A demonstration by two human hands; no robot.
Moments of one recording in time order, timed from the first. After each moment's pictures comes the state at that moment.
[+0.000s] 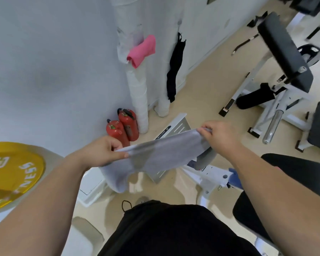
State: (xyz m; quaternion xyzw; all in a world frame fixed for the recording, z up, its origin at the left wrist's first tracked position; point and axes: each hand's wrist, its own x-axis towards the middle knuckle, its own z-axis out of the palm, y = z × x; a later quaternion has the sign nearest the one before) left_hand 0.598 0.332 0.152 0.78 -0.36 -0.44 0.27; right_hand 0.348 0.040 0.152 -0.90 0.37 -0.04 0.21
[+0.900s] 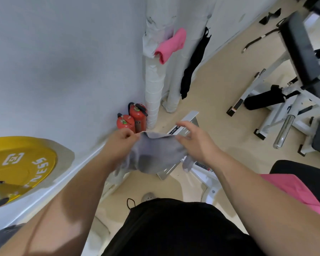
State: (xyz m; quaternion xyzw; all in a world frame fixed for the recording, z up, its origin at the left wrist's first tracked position) left_hand 0.644 0.346 0.137 0.81 -0.14 -0.37 0.43; right_hand 0.487 0.157 0.152 -0.82 0.37 0.03 0.43
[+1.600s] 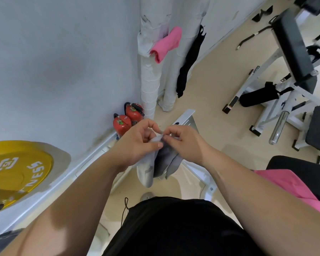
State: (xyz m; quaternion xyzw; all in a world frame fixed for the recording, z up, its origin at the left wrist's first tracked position) left_hand 0.628 0.329 0.172 0.66 -0.31 -0.46 0.50; right_hand 0.503 0.179 0.169 -0.86 0.24 -0.01 0.45
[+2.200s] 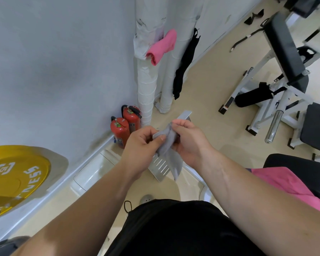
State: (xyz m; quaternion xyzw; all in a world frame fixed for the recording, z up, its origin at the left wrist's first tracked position) left_hand 0.594 0.319 0.161 0.68 -0.20 -0.37 0.60; right_hand 0.514 0.200 0.183 -0.40 0.49 -0.16 0.76
